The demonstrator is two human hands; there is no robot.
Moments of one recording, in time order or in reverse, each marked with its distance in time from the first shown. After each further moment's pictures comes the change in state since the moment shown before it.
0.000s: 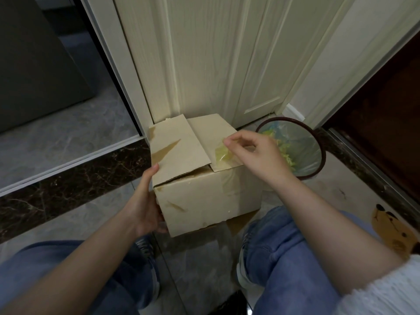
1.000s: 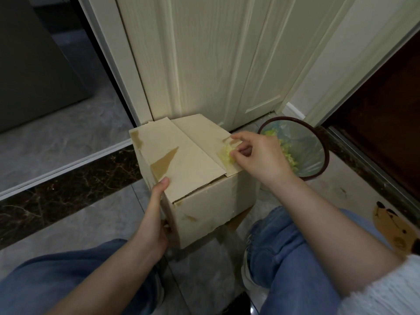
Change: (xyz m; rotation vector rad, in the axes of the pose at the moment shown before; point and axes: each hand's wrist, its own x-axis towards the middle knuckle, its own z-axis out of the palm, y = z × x) left_hand -0.018 -0.022 0.020 -0.145 0.176 0.160; right_hand 0.014 0.002 0.015 -0.340 0.042 -0.083
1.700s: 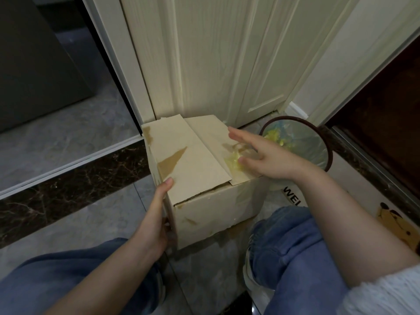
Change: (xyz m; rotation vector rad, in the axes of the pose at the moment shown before) left_hand -0.003 0.003 -0.002 0.014 -0.083 0.009; right_hand 0.013 0.026 -0.017 0.095 -0.499 -0.076
